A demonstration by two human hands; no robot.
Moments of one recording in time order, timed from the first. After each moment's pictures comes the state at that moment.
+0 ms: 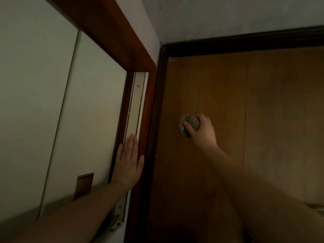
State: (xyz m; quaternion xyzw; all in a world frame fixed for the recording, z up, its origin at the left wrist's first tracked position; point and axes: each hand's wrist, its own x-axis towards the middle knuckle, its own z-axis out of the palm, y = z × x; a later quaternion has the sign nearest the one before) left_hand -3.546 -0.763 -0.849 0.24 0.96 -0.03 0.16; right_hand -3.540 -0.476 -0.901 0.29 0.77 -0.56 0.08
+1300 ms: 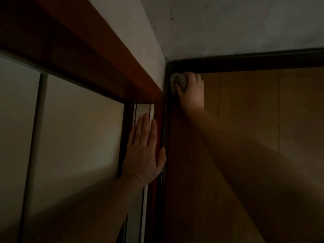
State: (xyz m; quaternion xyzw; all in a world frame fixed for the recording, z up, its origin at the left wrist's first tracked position) left_hand -3.722 -0.676 -0.875 0.34 0.94 -0.04 0.10; right_hand -3.802 -0.459 -0.946 0.29 0.83 -0.48 -0.05
